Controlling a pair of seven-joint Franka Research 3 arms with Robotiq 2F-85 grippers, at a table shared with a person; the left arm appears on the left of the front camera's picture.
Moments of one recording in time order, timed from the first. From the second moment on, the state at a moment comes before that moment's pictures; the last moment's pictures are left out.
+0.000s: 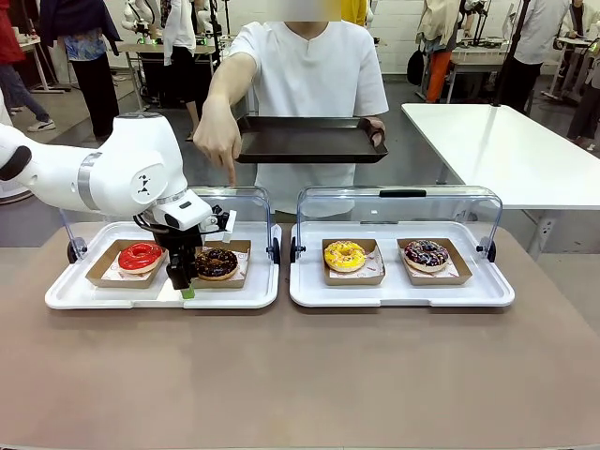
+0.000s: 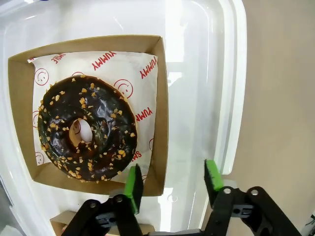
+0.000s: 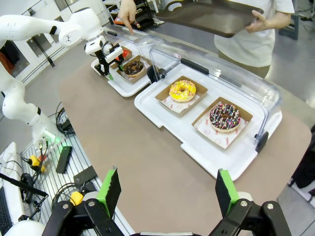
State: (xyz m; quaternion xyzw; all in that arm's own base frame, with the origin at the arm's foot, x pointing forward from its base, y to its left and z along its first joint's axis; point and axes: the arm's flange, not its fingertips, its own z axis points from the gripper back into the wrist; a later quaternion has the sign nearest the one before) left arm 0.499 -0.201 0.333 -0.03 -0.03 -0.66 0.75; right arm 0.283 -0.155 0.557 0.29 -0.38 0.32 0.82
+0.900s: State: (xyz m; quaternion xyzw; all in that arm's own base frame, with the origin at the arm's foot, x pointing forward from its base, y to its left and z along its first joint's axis) left arm 0.501 -0.200 0.334 -0.03 -0.03 -0.66 0.75; right arm 0.283 -0.155 0.557 0.29 -0.38 0.32 0.82
